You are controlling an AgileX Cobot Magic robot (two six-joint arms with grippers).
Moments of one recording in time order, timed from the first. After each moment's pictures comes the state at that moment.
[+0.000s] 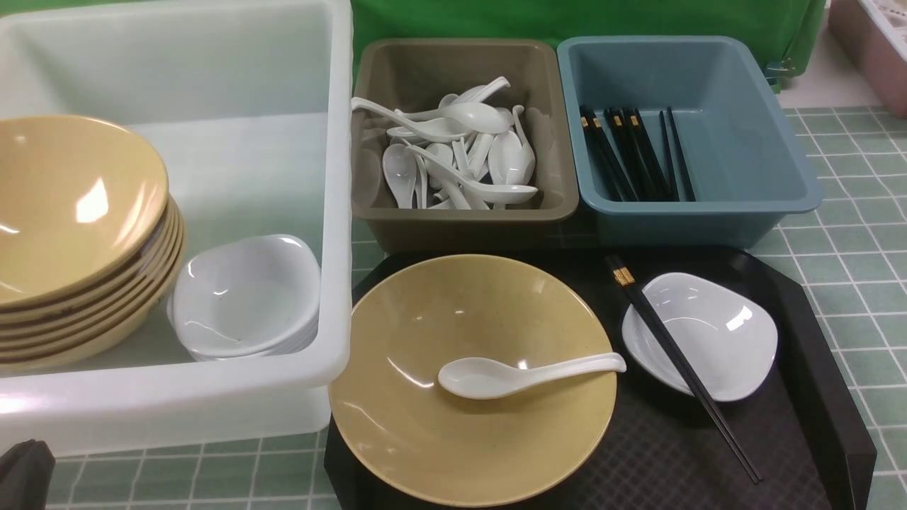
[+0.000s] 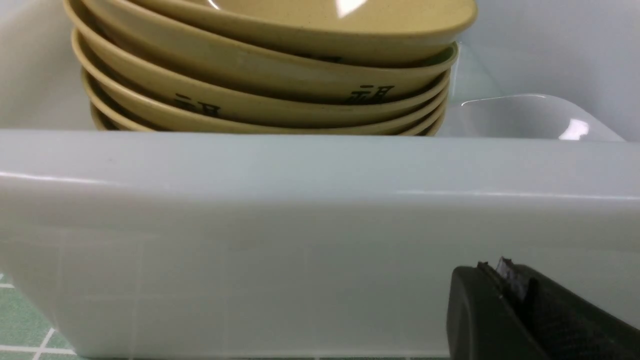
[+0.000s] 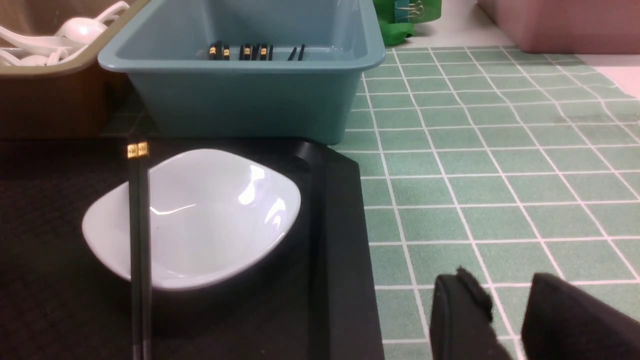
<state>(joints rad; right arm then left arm) -0.01 -0.01 0.03 -0.13 0.31 0.16 0.08 -0.01 0.03 -0.03 0.31 0.00</state>
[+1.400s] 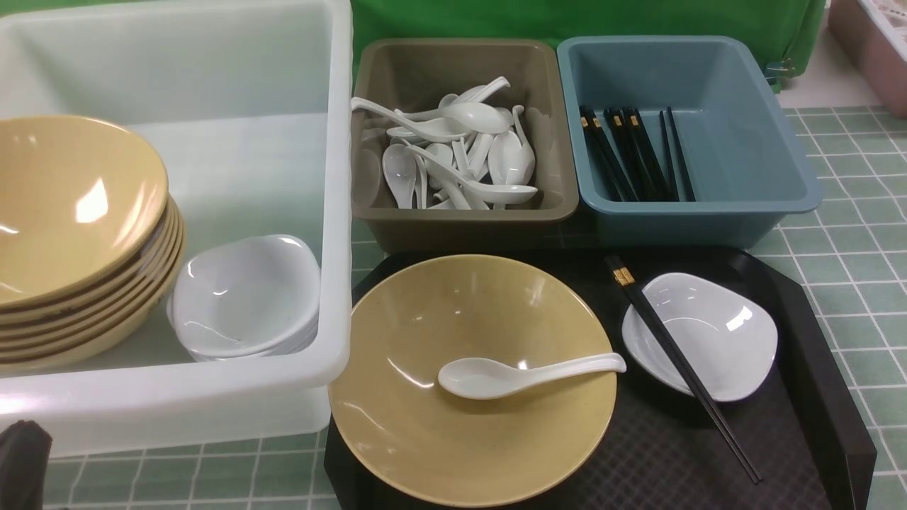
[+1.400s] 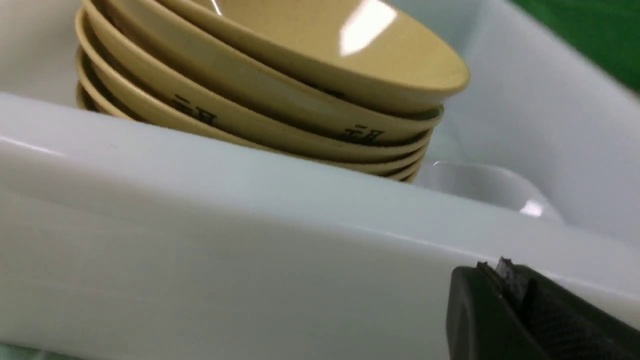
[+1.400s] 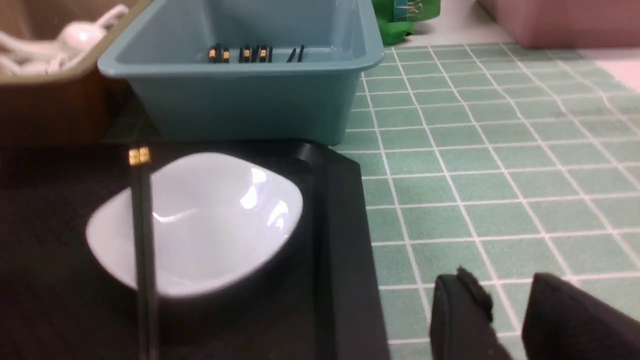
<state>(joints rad) -0.01 -0.01 0.03 -0.13 0.31 0.26 0.08 -0.01 0.03 -0.20 0.21 -0.22</state>
